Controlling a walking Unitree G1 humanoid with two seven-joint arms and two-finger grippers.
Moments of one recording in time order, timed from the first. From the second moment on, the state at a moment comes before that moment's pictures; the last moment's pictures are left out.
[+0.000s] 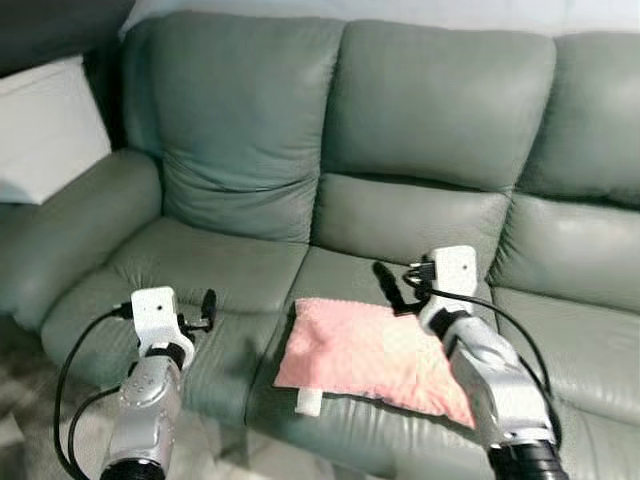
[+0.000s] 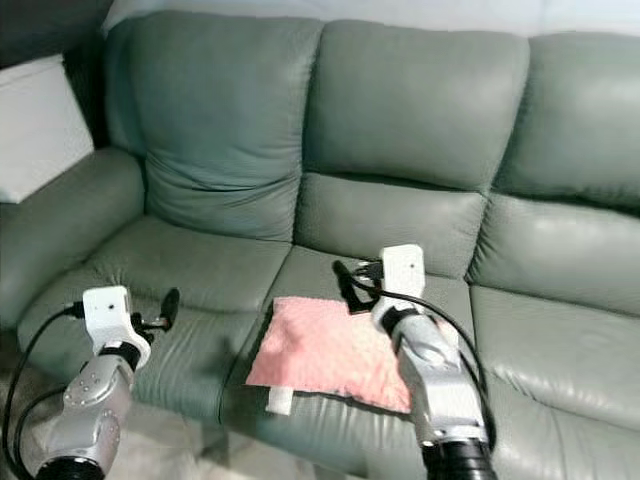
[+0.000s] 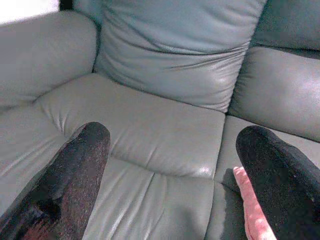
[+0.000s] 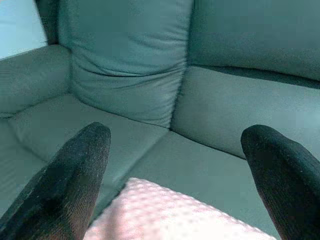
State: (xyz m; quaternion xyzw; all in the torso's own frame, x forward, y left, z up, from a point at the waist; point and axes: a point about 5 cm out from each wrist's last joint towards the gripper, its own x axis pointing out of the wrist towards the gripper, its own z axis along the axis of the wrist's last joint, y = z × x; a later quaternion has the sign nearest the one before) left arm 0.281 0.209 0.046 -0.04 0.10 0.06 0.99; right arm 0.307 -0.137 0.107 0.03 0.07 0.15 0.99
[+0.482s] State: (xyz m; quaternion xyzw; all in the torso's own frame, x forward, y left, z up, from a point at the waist) left arm 0.281 0.216 0.054 -0.03 0.08 0.08 0.99; right arm 0.323 -0.122 0.108 0.03 0.05 0.17 0.98
